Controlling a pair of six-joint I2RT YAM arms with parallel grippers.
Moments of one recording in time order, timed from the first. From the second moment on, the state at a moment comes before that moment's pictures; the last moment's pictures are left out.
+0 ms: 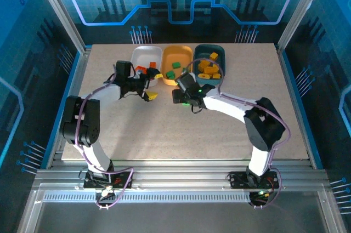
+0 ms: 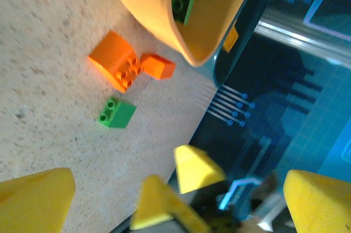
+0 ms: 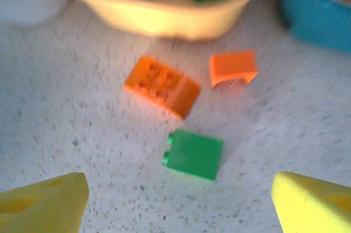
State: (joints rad) left arm -0.09 1.76 1.06 -0.05 0.84 -1.26; right arm 0.73 1.84 1.28 -0.43 0.28 0.53
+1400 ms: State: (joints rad) left arm -0.10 1.72 1.02 0.04 0.84 -1.35; right arm 0.57 2.05 1.72 -0.48 0.28 0.40
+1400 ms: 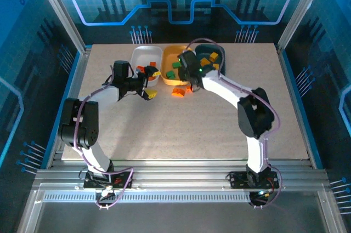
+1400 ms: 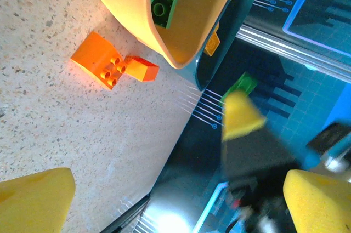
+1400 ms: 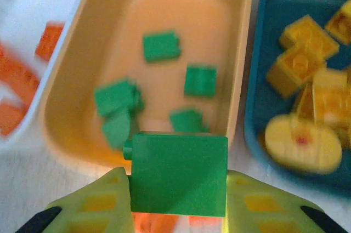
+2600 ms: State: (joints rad) left arm -0.16 1.72 1.02 0.06 0.85 -1.35; right arm 0.56 2.14 1.57 -0.49 0.23 0.33
